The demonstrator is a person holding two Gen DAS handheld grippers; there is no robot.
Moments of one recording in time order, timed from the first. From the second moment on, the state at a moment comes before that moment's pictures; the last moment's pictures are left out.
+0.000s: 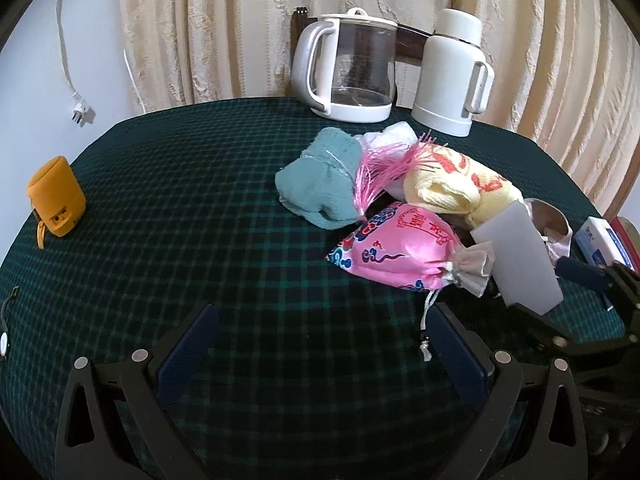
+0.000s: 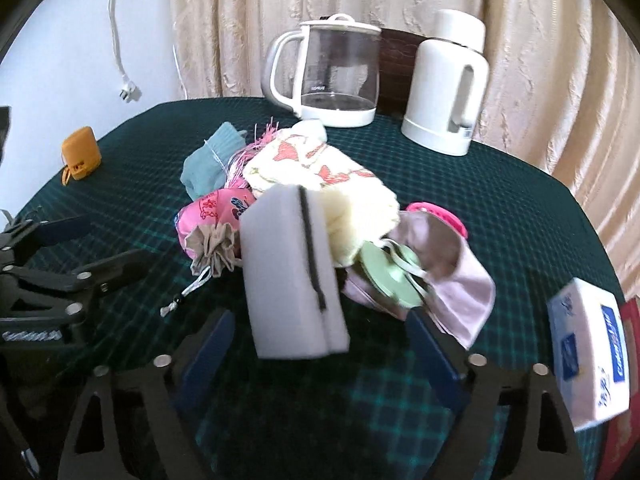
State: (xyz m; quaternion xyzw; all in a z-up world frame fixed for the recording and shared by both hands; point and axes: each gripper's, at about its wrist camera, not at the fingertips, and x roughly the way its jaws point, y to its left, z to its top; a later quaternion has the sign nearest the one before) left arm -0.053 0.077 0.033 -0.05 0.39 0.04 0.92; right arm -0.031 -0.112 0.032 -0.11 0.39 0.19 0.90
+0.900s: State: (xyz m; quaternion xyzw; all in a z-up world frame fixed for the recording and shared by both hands) left arm -0.006 0.041 0.050 -0.07 0.40 0.03 0.91; right arm -0.060 -0.184 0.050 0.02 0.37 0.18 0.91
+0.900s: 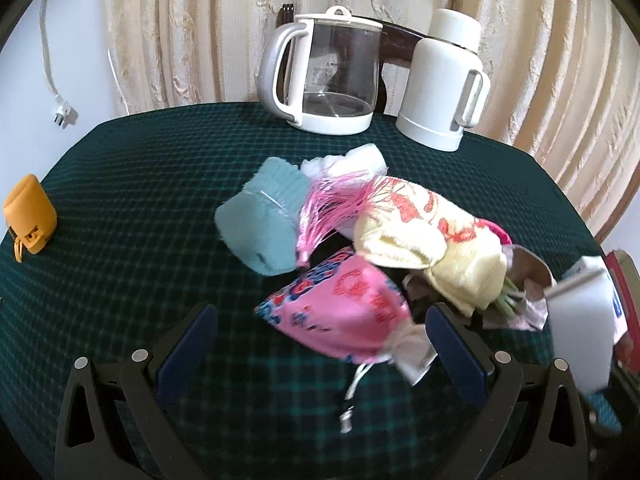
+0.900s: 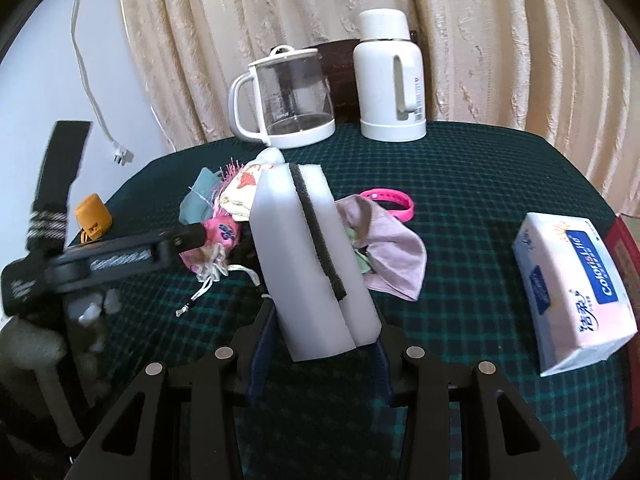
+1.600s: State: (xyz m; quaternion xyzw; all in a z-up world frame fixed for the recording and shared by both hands) left arm 0.015 0.039 0.018 -0.13 0.43 0.05 0.89; right arm -0.069 -0.225 0.048 0.06 0.36 0.18 0.91
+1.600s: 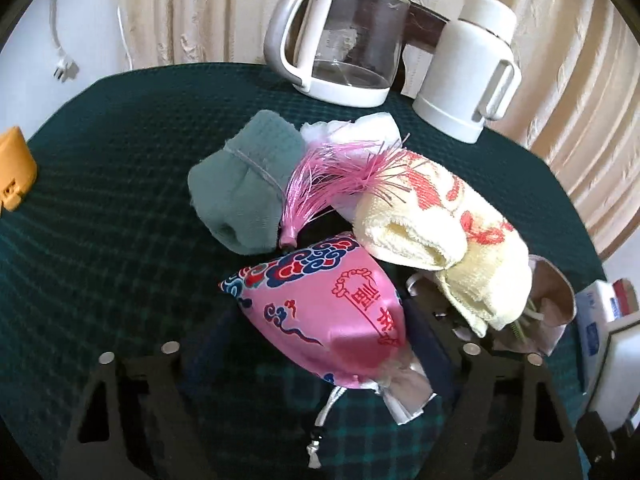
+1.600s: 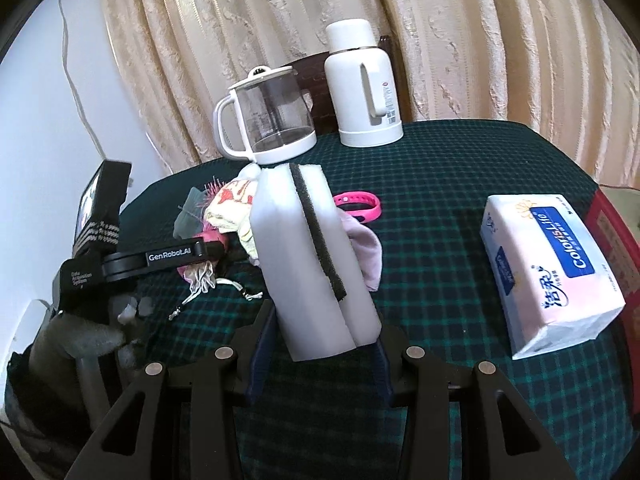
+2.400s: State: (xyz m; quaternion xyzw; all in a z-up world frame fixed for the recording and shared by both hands) left arm -0.039 0.020 0.085 -0.10 0.36 0.02 0.93; right arm -0.086 -0.319 0.074 0.14 0.30 0.10 0.94
